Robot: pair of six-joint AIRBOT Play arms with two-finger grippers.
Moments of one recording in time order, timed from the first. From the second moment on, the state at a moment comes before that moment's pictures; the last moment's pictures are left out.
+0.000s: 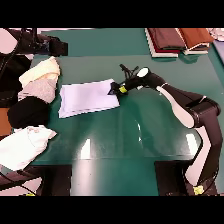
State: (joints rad) left arm -0.28 -1.29 1.62 1.46 -0.95 -1.54; right arm 0.37 -1.99 1.64 -0.60 0.99 1.33
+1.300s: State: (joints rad) left arm -0.43 -1.29 1.61 1.43 -0.96 -1.60; right arm -0.96 -1.12 0.98 -1.23 1.05 1.45
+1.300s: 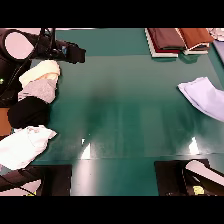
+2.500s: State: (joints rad) left arm -0.43 -1.29 1.61 1.42 -0.96 -1.59; right arm -0.17 -0.78 1.00 -1.30 1.05 1.48
